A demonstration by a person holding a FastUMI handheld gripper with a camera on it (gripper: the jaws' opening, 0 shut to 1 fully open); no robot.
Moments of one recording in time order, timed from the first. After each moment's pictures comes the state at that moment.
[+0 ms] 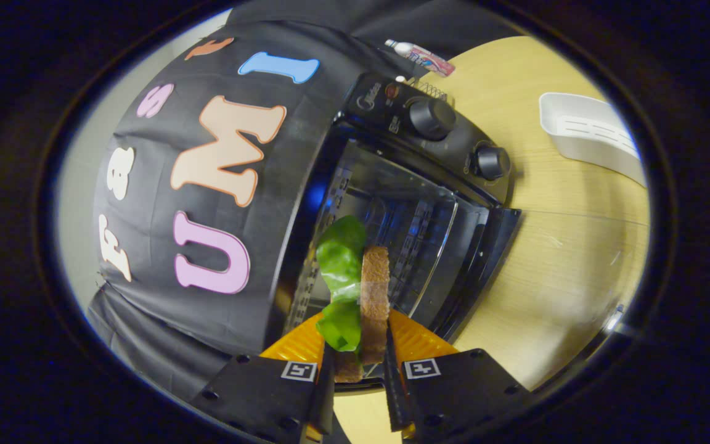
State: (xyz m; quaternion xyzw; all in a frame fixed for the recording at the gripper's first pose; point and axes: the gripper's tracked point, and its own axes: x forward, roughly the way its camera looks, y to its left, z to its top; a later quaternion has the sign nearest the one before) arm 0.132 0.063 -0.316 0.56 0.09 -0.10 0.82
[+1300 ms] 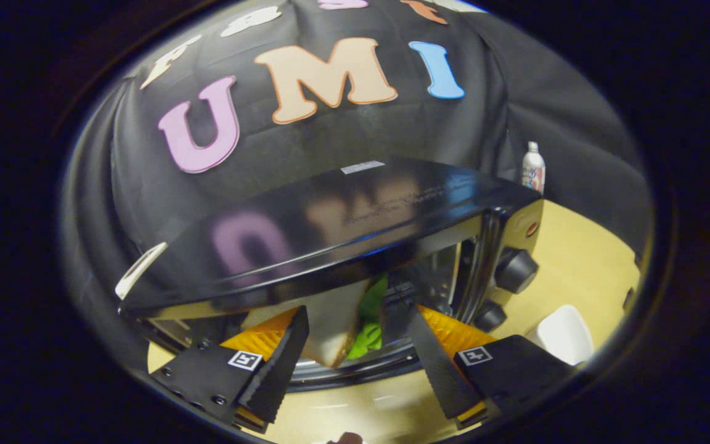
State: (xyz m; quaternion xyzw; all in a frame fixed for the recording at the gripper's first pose) arm 0.132 0.002 -0.309 0.12 0.15 -0.16 0.97
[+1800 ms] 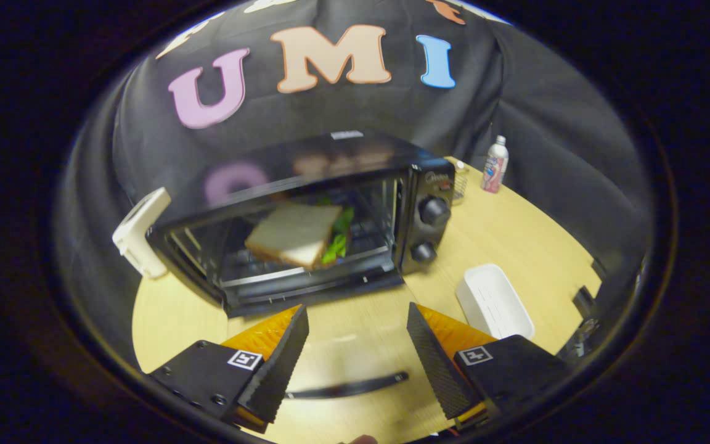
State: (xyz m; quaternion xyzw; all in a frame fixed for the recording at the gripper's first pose) arm -0.009 0.023 -0.335 0.06 0.30 -0.20 0.93
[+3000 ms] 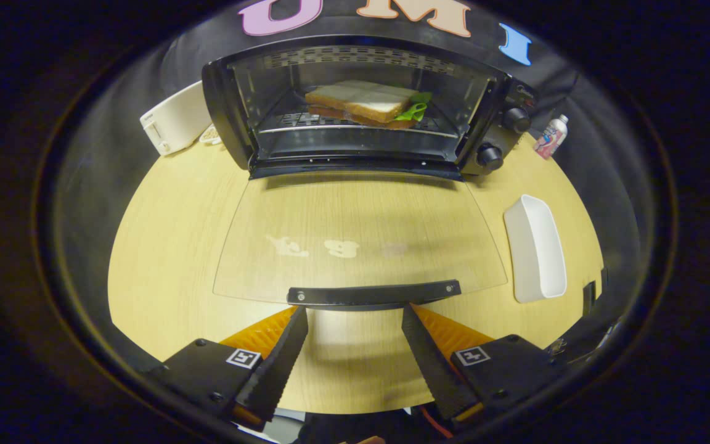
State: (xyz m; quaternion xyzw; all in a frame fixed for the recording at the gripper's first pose) arm -0.050 0.081 -0.421 -0.02 0.45 -0.09 0.89
